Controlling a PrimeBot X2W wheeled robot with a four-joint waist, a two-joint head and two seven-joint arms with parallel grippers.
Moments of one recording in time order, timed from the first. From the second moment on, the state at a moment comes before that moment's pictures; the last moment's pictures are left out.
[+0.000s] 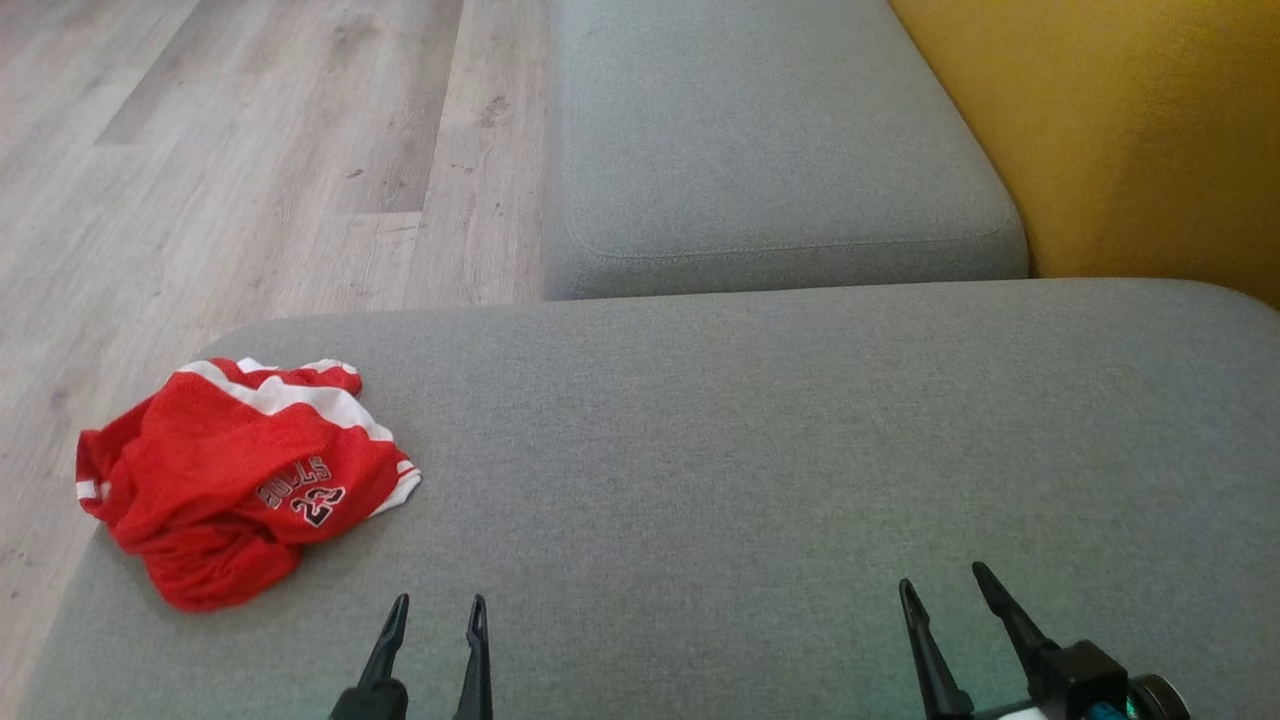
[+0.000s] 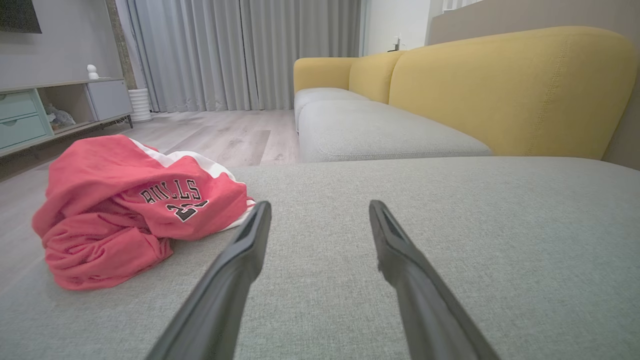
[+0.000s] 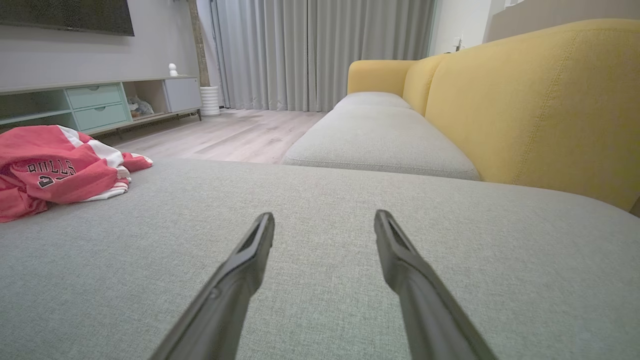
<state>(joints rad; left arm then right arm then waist) 0.11 0.05 -0.27 0.37 -0.14 0.09 -0.25 0.18 -0.04 0.12 0.29 -0.01 0.12 -0.25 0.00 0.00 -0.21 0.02</state>
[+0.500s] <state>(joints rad) 0.11 0.05 -0.26 0.39 -0.15 0.09 -0.25 0.18 -0.04 0.11 0.31 0.03 0.12 -0.25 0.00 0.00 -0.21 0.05</state>
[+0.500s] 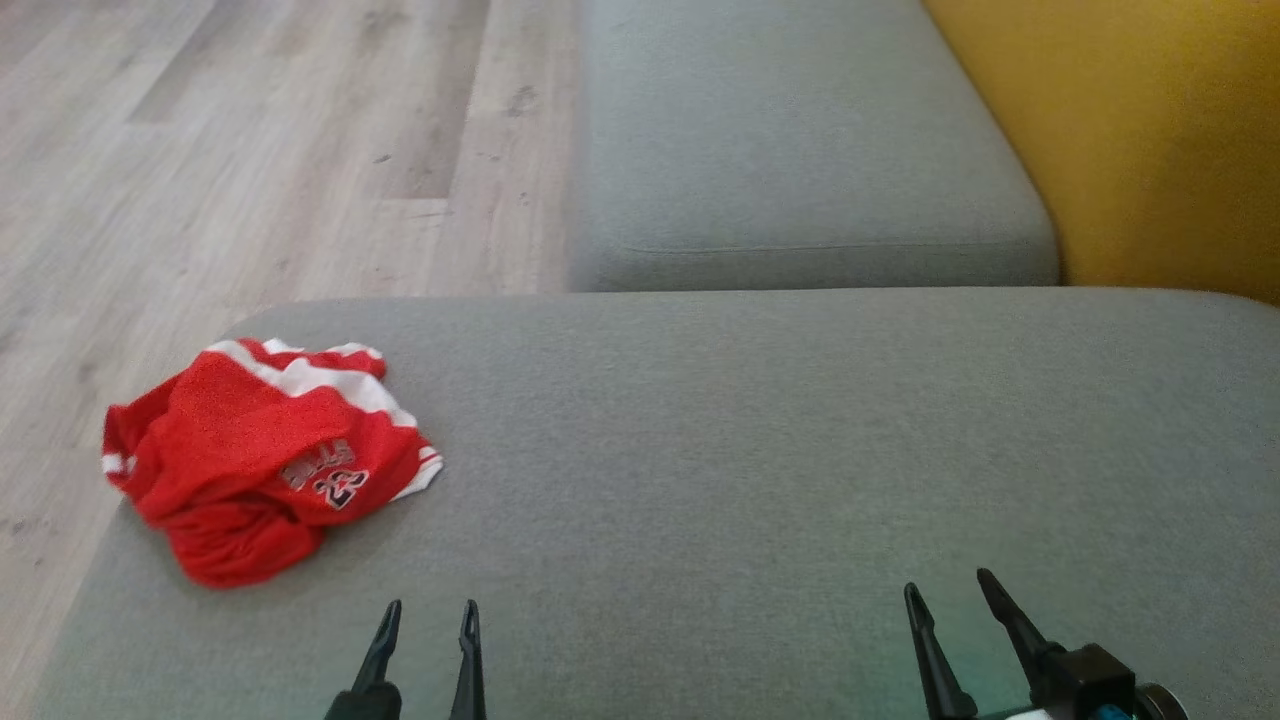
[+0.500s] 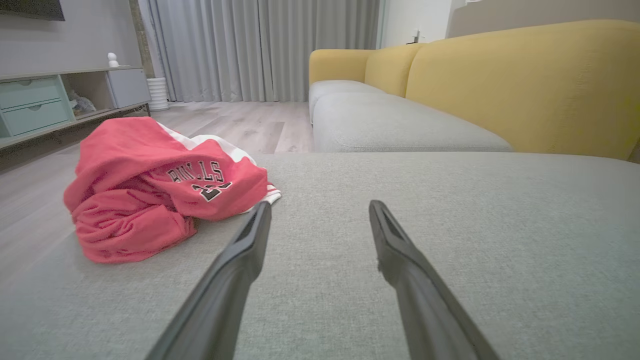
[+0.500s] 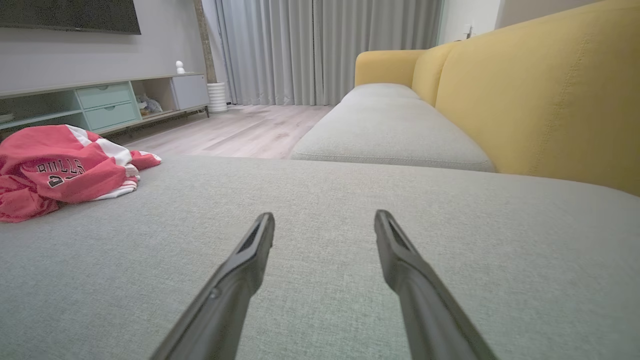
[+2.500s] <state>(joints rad) -0.98 0.25 -0.09 1.01 -0.08 -0.11 0.10 -0.04 -0.27 0.12 0.25 -0.08 0.12 -0.25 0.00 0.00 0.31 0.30</state>
